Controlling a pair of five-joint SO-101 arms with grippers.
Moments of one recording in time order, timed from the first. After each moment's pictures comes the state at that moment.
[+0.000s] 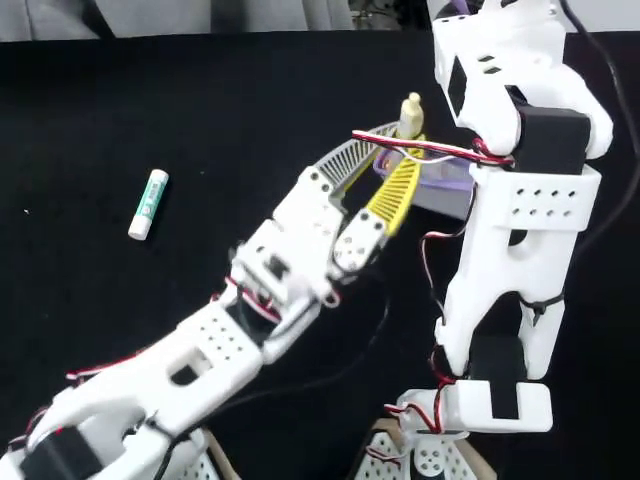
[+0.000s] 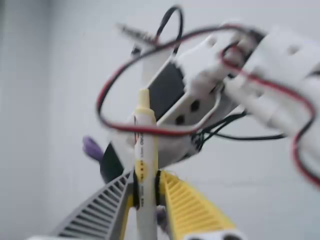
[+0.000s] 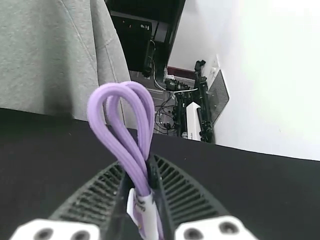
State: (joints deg) left arm 41.9 -33.5 56.4 -50.3 -7.0; right arm 2.9 -2.6 -39.7 72.1 12.7
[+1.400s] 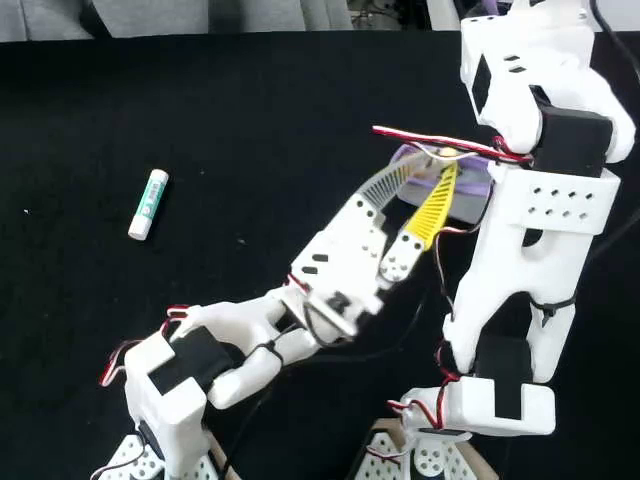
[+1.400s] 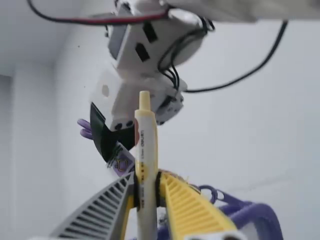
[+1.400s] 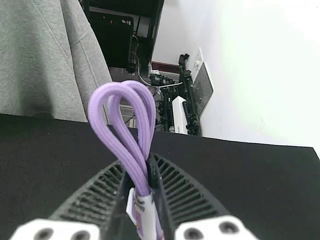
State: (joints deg) left arm 44.4 12.9 42.1 -92.1 -19.6; right arm 7.2 -2.6 -39.7 72.1 12.6
